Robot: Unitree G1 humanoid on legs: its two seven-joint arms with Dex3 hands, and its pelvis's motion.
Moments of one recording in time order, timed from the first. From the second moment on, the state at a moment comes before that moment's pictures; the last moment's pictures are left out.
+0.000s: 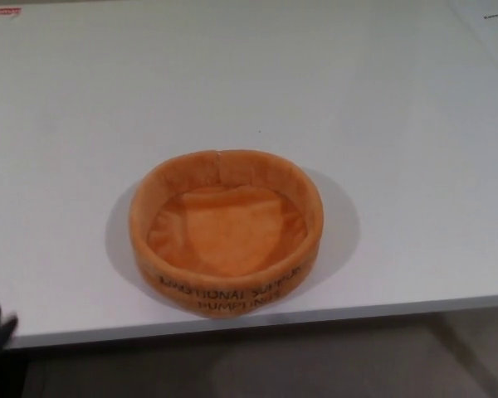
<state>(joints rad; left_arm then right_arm) 0.65 0.16 0.26 -0.24 -0.14 -0.93 -0.17 0.54 -0.33 -0.25 0.50 0.21 -0.75 0.44</state>
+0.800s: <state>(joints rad) 0.11 0.38 0.21 -0.31 0.15 -0.71 -0.18 0.54 -0.33 -0.24 0.53 0.23 -0.77 0.49</state>
